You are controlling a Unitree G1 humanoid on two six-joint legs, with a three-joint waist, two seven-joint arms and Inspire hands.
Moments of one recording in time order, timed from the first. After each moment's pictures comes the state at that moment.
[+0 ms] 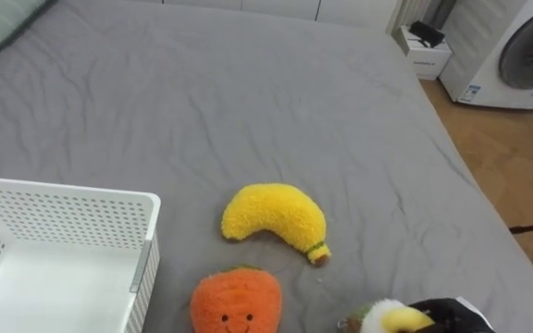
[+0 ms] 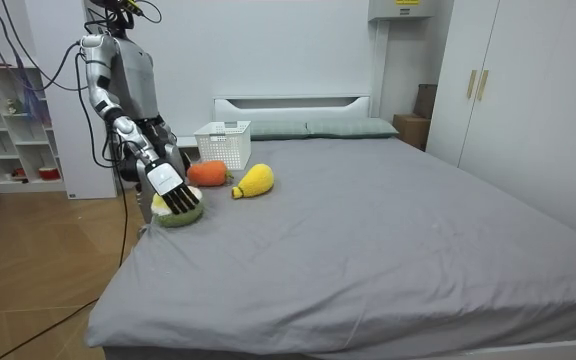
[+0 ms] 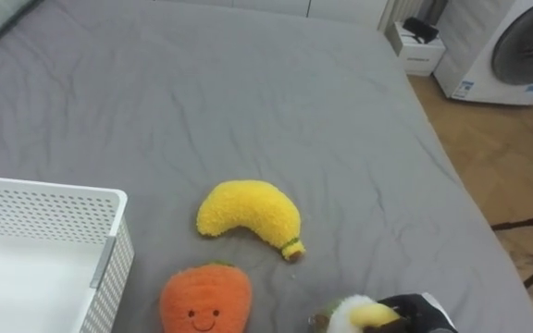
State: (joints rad) left arm 0.26 0.20 0.21 0.99 0.32 0.20 0.17; right arm 0.00 -0.33 -0.08 0.85 -0.33 0.13 0.20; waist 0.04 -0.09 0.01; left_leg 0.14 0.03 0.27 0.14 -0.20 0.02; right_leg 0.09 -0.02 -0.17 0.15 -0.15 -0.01
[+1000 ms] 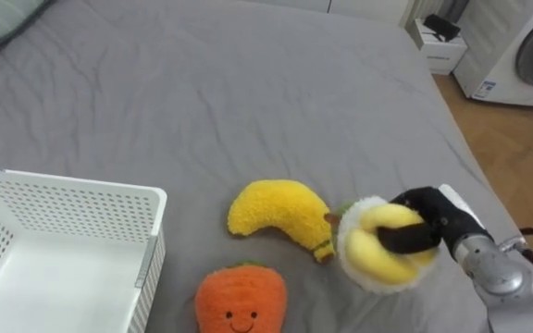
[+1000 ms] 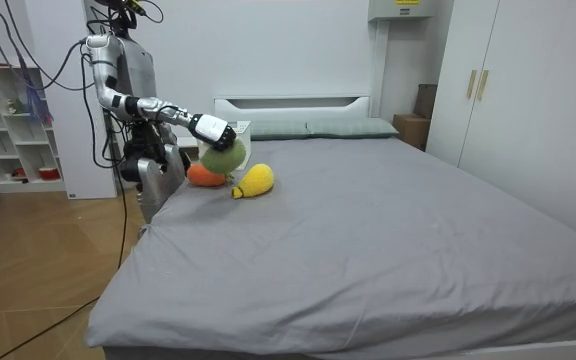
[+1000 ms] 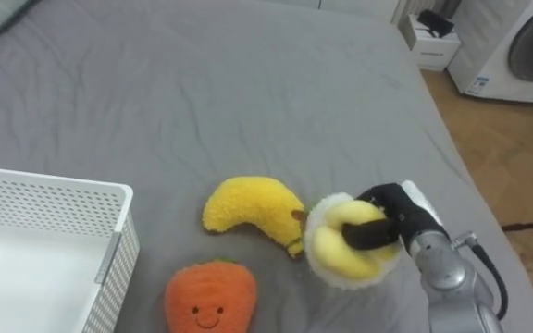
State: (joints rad) left arm 0.22 0.21 0.21 0.99 0.32 0.20 0.12; right arm -0.04 -0.34 -0.07 0.19 -0.40 0.18 0.24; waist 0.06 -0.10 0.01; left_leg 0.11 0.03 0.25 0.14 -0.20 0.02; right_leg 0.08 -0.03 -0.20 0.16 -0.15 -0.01
